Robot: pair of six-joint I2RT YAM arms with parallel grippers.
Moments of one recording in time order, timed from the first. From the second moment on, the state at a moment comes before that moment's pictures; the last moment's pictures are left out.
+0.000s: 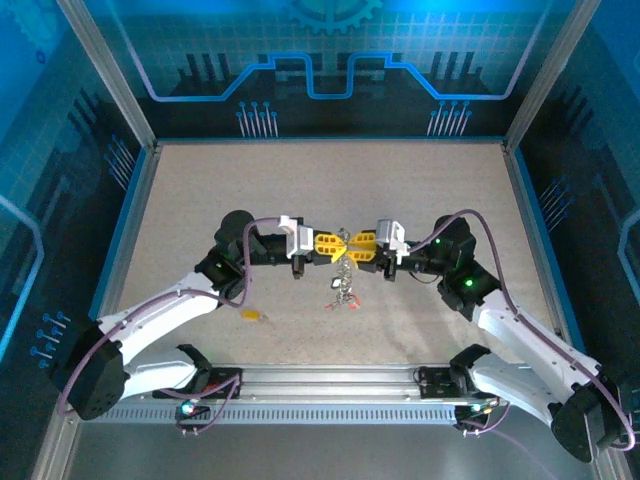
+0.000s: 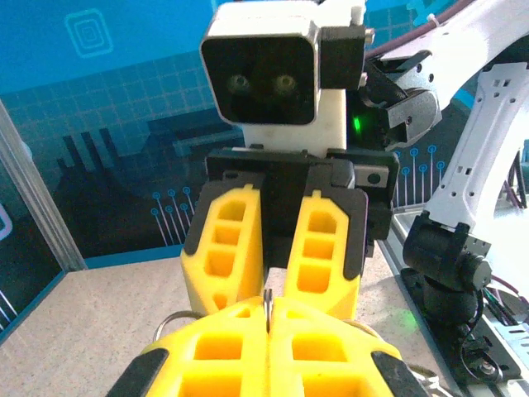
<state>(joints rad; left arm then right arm) -0.63 1.18 0.73 0.53 0.84 0.15 0.52 0.92 0.66 0.16 -0.80 -0.27</state>
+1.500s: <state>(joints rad) -0.63 1.22 0.72 0.63 0.85 0.10 0.53 0.93 0.67 0.18 -0.81 -0.23</state>
